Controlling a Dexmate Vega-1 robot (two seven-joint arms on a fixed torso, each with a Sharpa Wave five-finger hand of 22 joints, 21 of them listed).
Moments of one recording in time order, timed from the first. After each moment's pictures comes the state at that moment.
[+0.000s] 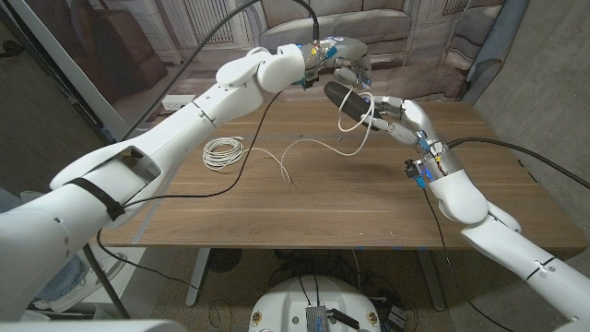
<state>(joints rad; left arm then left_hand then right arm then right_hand) 0.15 0.50 0.83 -1.66 0.58 -0.11 -0.28 1.15 0.07 0.46 -0.18 0.17 1.07 -0.04 0.28 0.20 1.15 -0.15 0.21 0.39 1.18 -0.22 0.20 0.19 0.65 -0.06 0.30 0.18 -1.17 -0.79 -0.27 -1.87 0.12 0.59 -0.28 0.93 -0.03 0.39 -0.14 0.17 0.72 0.05 0.23 0.22 0.84 0.03 0.30 0.20 0.90 -0.09 0.21 0.20 0.56 -0.05 0.38 0.21</state>
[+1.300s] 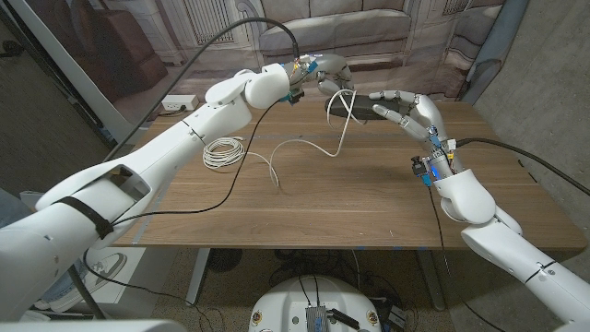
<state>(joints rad) 0.25 0.55 0.80 -1.67 0.51 -0.07 -0.24 1.15 0.07 0.47 -0.18 0.17 1.07 -0.04 0.27 0.20 1.15 -0.15 0.20 0.39 1.17 -0.21 0.20 0.19 0.66 -0.06 0.30 0.18 -1.19 -0.75 -0.24 -1.86 0.24 0.67 -0.21 0.92 -0.03 0.39 -0.14 0.17 0.93 -0.17 0.23 0.22 0.84 0.03 0.30 0.20 0.90 -0.10 0.20 0.19 0.56 -0.05 0.38 0.21</state>
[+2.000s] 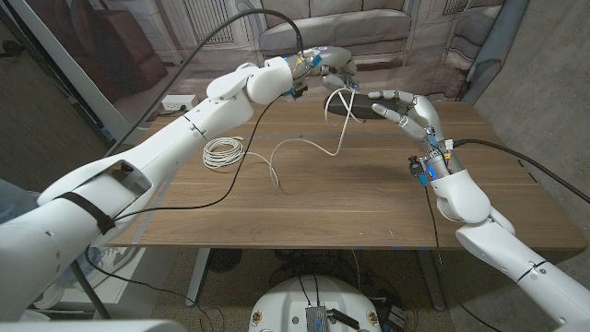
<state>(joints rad) 0.22 0.54 0.80 -1.69 0.53 -0.09 -0.23 1.15 0.07 0.47 -0.18 0.17 1.07 -0.04 0.28 0.20 1.15 -0.15 0.20 0.39 1.17 -0.21 0.20 0.19 0.66 -0.06 0.30 0.18 -1.17 -0.72 -0.26 -1.84 0.26 0.68 -0.19 0.92 -0.03 0.39 -0.14 0.17 0.93 -0.17 0.23 0.22 0.84 0.03 0.30 0.20 0.90 -0.10 0.20 0.19 0.56 -0.05 0.39 0.21</state>
